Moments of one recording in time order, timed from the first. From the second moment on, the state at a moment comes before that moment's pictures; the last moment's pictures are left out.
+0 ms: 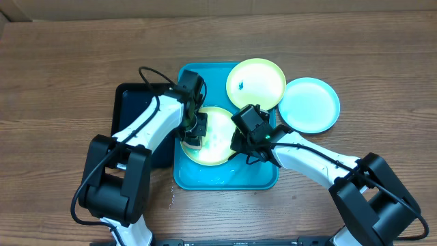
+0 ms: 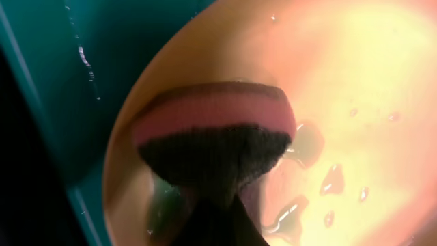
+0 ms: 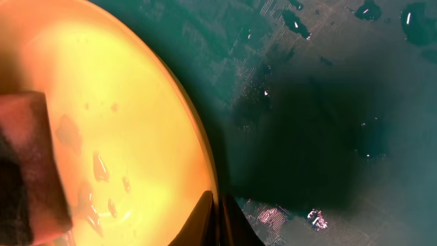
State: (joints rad) left arm -0.34 1.89 1.22 -0.81 0.07 -0.26; right arm 0.68 1.76 0.96 -0.35 -0.02 0.96
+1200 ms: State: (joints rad) left arm -0.35 1.89 1.25 -0.85 0.04 -0.27; right arm 0.68 1.76 0.96 -0.35 -0.02 0.96
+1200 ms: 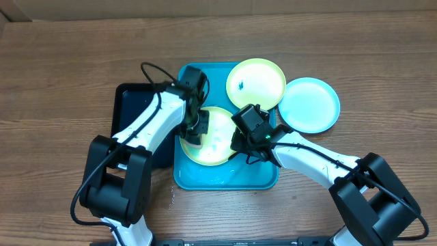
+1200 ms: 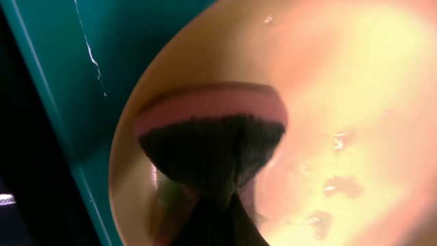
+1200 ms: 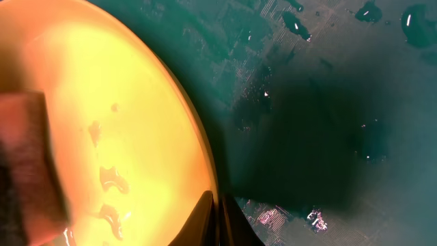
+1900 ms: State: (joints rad) left arm -0.32 1.88 1.36 -0.90 0.48 -0.21; right arm 0.68 1.76 0.96 -0.35 -0.02 0.96
